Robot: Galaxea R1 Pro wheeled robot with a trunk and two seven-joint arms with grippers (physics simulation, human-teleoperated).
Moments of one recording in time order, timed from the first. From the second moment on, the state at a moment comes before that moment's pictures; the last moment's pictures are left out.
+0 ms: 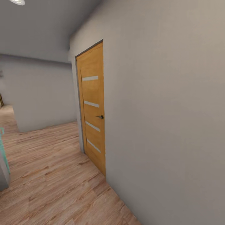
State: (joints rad) left arm -0.23 0.03 -0.10 0.00 0.42 -0.01 0.05; right arm -0.17 -0.01 0.18 0.03 -0.04 -0.12 -0.06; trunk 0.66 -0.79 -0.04
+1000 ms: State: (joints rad) left arm -0.23 0.03 -0.11 0.00 0.42 -0.01 0.05; right arm -0.17 -0.01 0.18 0.03 -0.04 -0.12 -0.06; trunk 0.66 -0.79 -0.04
